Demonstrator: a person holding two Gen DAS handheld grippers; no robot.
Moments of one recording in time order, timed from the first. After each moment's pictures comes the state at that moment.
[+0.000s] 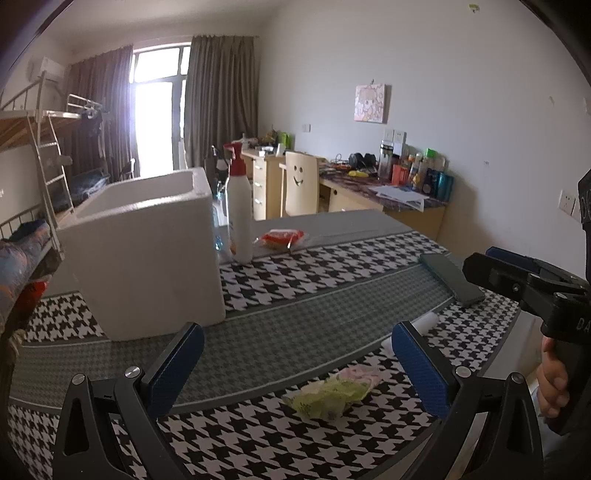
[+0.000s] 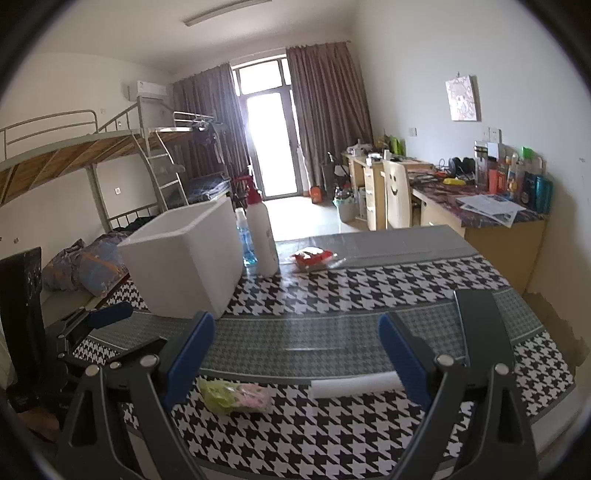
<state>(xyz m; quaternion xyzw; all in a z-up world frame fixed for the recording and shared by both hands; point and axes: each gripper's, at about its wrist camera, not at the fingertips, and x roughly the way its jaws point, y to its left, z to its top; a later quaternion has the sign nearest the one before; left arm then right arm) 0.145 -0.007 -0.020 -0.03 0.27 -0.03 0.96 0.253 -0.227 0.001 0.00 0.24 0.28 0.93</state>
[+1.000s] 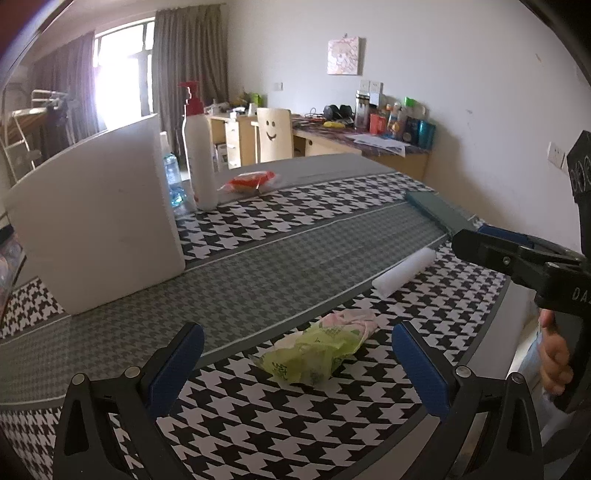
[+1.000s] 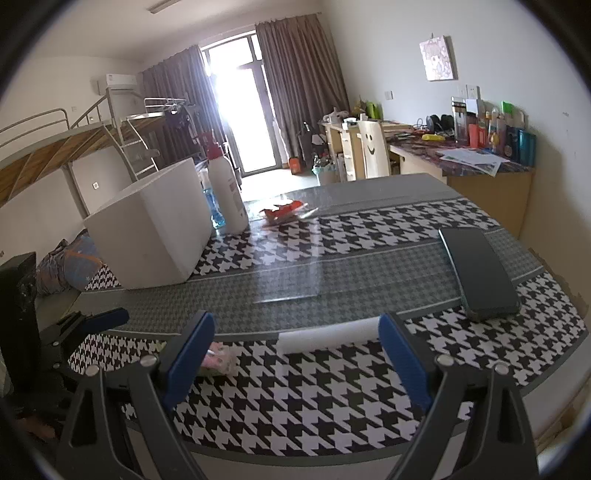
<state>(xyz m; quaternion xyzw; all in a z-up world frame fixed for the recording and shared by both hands) 0.164 -0.026 -0.069 0.01 0.34 -0.07 0.94 0.262 -0.245 -0.047 0.02 0.31 0.25 0.92</state>
